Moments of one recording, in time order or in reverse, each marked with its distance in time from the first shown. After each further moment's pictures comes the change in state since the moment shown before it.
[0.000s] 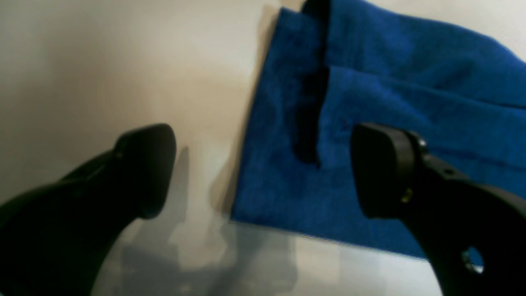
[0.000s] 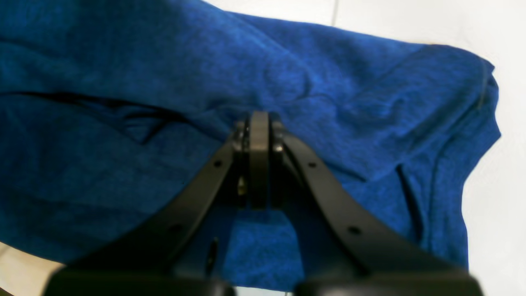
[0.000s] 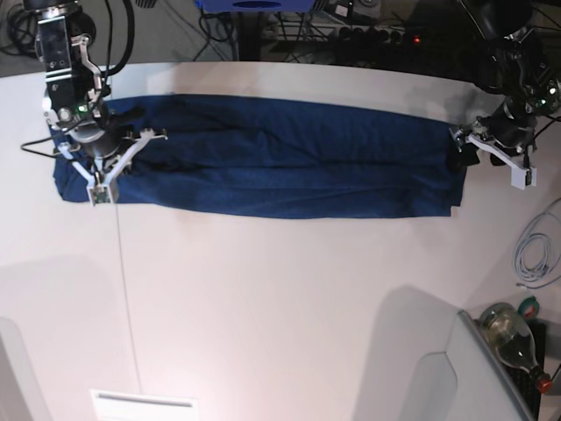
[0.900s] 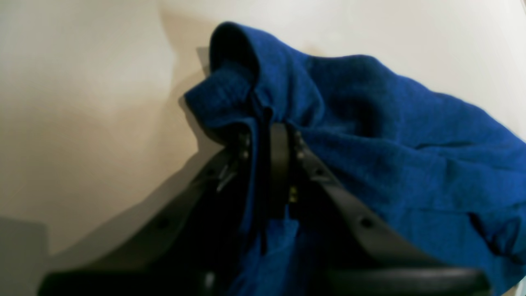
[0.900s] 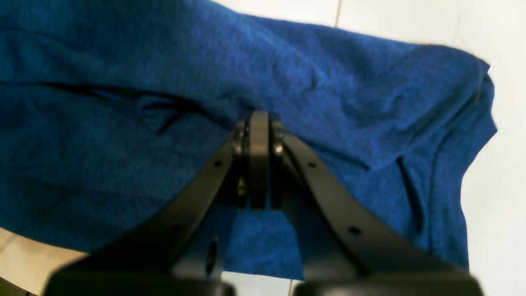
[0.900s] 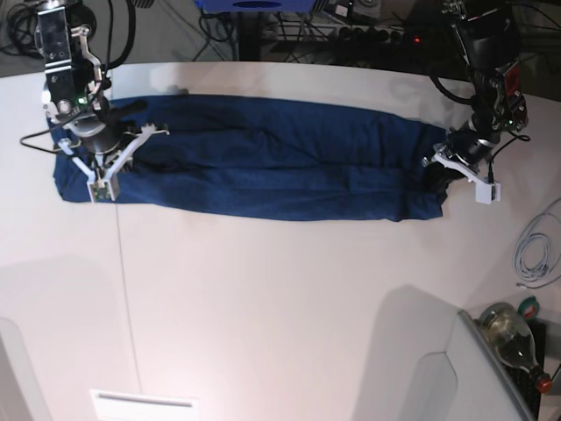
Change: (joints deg) left arm -8.3 -2.3 12.8 -22.3 -3.1 -1.6 -14.6; right arm -2.1 -0.2 0.1 3.0 0.0 0.0 0.0
